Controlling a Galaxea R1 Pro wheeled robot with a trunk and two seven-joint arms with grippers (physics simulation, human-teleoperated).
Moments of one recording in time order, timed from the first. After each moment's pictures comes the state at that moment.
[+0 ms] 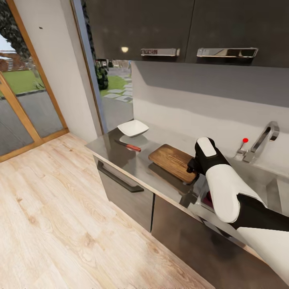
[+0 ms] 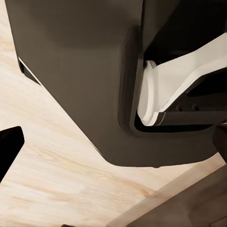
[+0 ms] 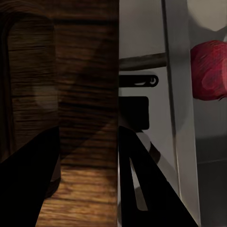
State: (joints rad) left arm 0.00 -0.10 0.00 -0.02 0.02 -0.06 0.00; right arm -1.32 0.08 -0.32 -0.52 -0.78 0.84 -1.18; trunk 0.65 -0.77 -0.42
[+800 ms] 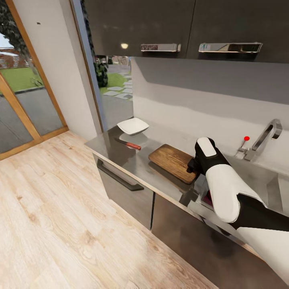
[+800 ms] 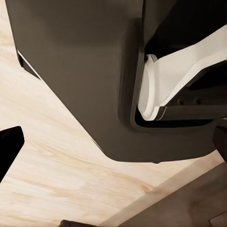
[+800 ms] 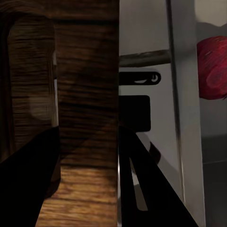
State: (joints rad) left arm 0.00 -0.10 0.00 -0.02 0.02 -0.06 0.00; right arm -1.32 0.08 -0.32 -0.52 -0.78 0.84 -1.18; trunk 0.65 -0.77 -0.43
